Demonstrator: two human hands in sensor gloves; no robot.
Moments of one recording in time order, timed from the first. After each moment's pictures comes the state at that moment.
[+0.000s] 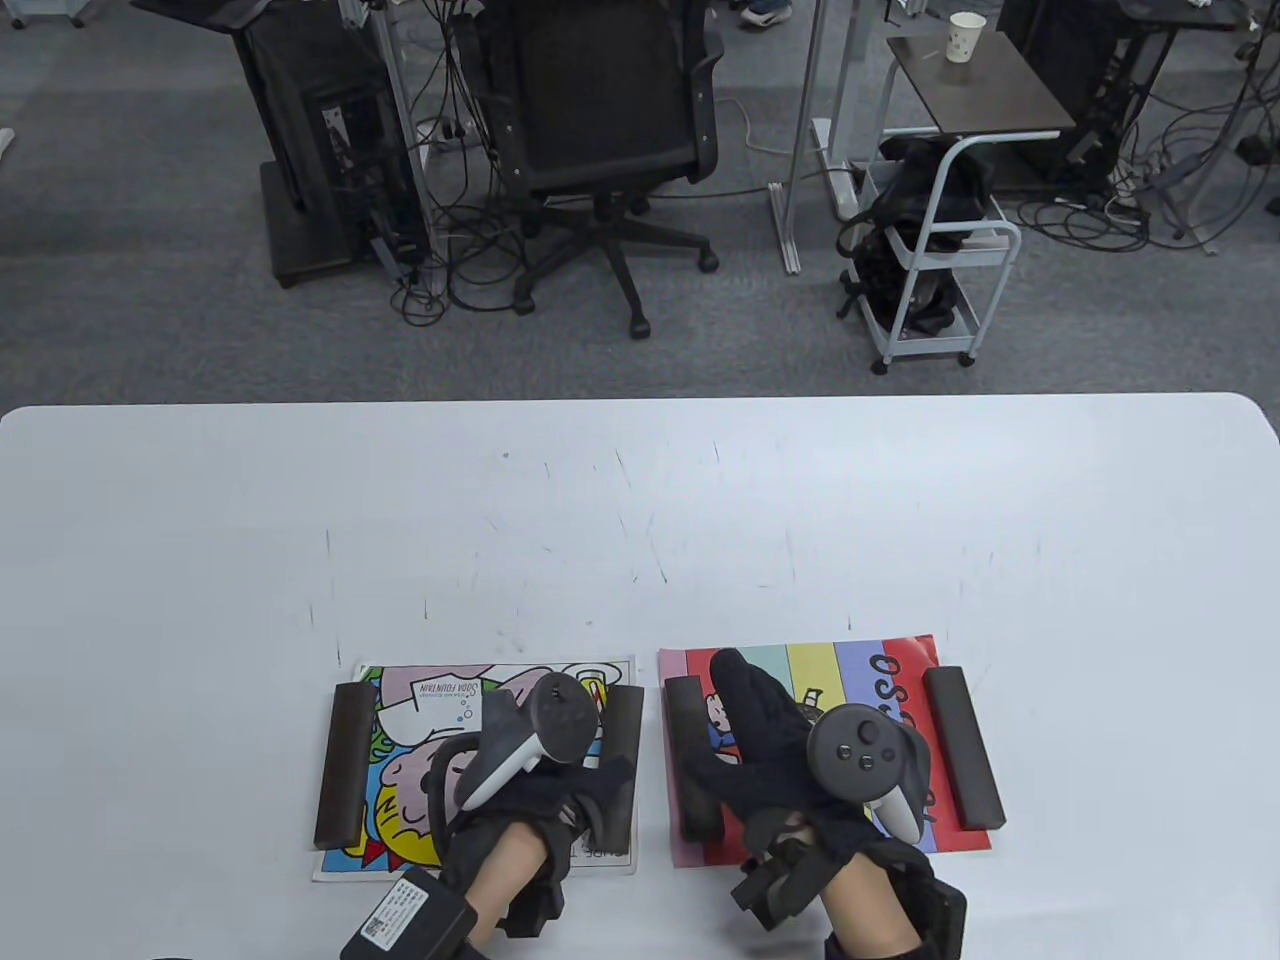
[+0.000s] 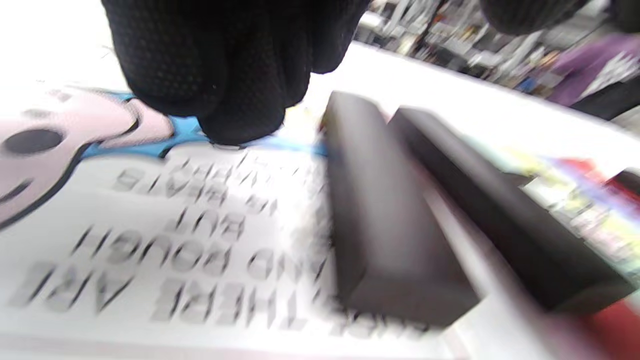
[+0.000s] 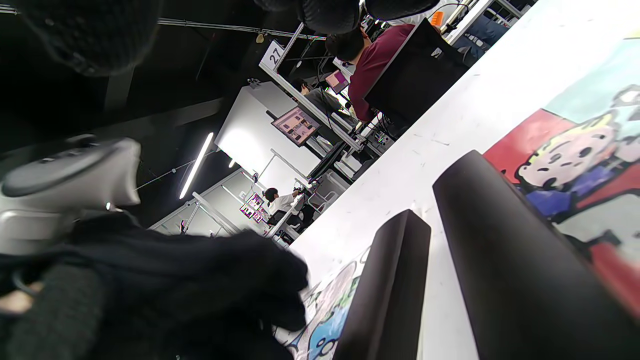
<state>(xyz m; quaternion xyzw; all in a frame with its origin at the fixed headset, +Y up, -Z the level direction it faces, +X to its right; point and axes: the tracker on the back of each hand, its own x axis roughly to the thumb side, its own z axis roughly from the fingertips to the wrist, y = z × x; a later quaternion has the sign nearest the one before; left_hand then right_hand) -0.133 -0.722 -0.298 -0.17 -0.07 0.18 0.97 0.123 -0.725 -0.289 0.19 -0.01 0.87 0.46</state>
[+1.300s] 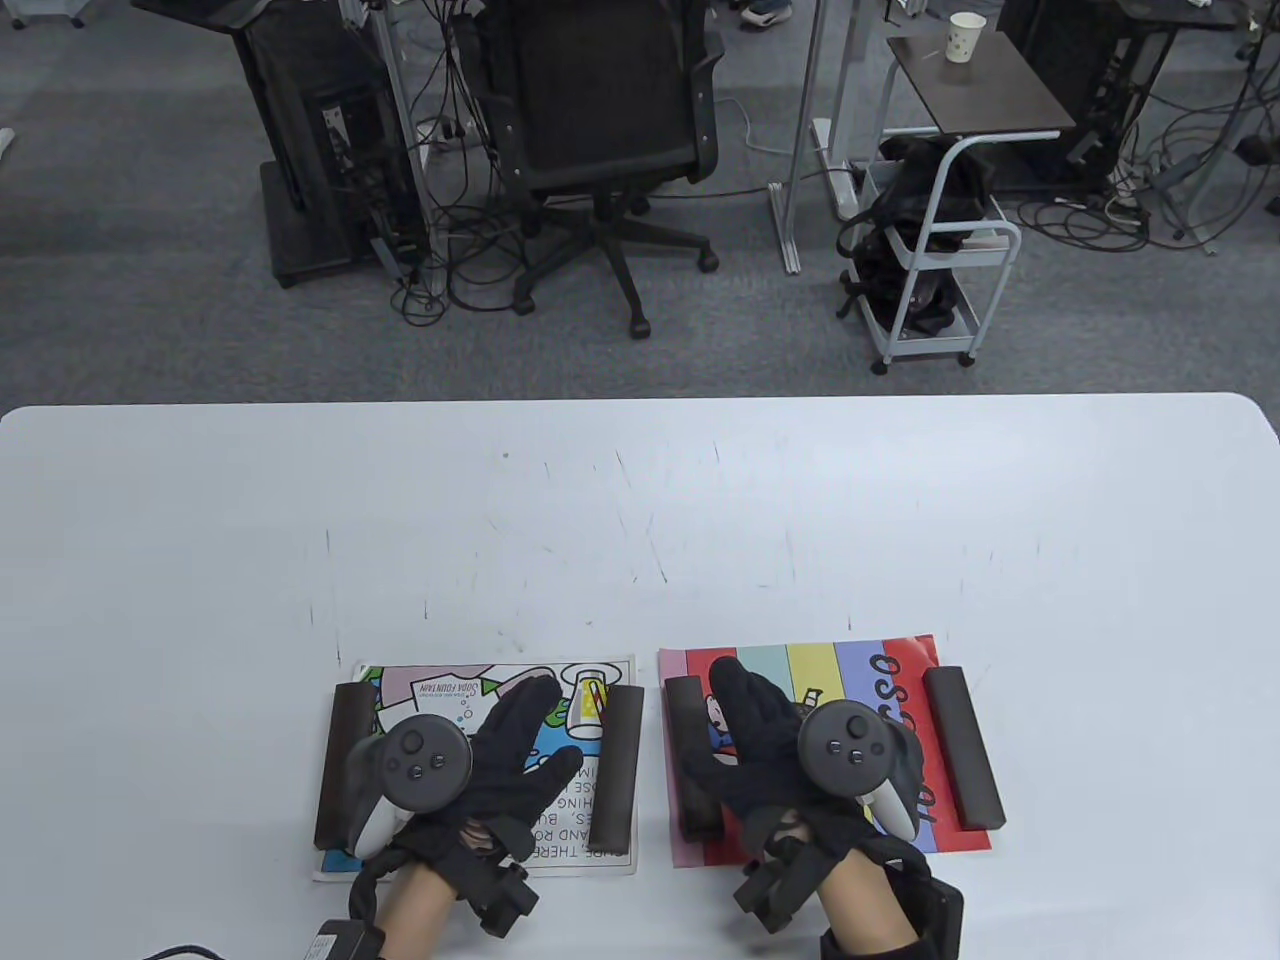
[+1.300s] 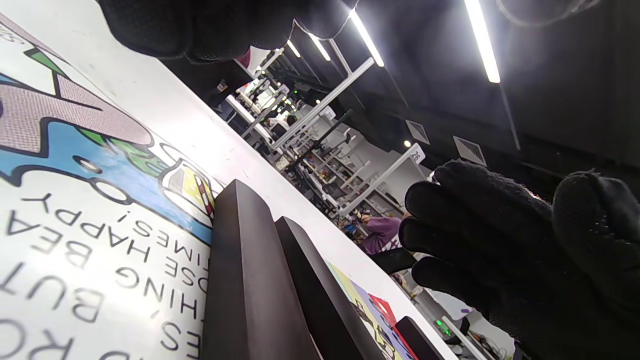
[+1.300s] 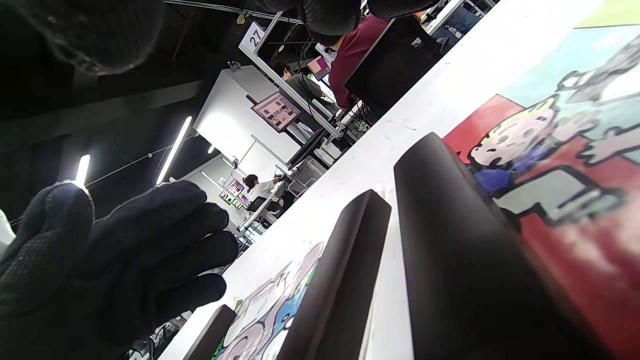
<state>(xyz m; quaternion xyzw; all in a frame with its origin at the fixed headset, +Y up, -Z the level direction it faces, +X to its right) -0.189 -0.745 -0.281 -0.03 -0.17 0.41 0.90 0.121 -0.728 -0.289 0.17 0.02 0.88 0.44</state>
